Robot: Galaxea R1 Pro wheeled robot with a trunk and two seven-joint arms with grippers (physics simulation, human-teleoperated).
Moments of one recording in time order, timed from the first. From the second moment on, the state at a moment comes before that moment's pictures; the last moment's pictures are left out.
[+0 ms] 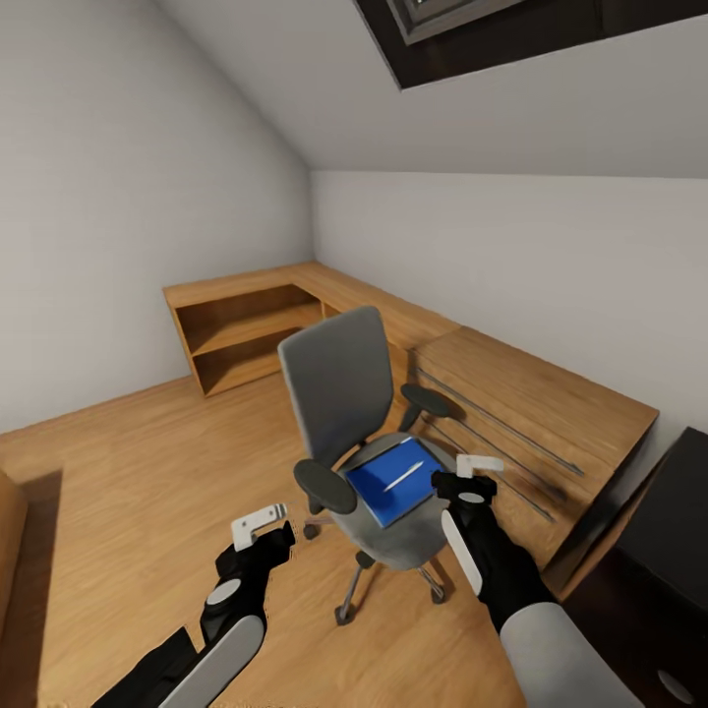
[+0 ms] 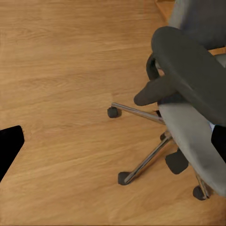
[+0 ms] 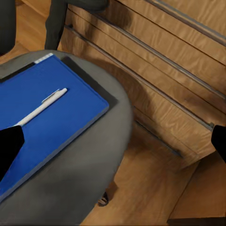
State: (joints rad) left arm -0.38 0.20 -0.76 -1.53 0.93 0.16 1.04; right arm -0.64 0.09 0.11 -0.91 -0.08 0.37 -0.44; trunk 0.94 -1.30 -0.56
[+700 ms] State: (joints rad) left arm -0.38 0.21 -0.76 -1.53 0.93 0.14 1.04; right arm -0.64 0.08 0.12 -0.90 -0.09 0.37 -0.43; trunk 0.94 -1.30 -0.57
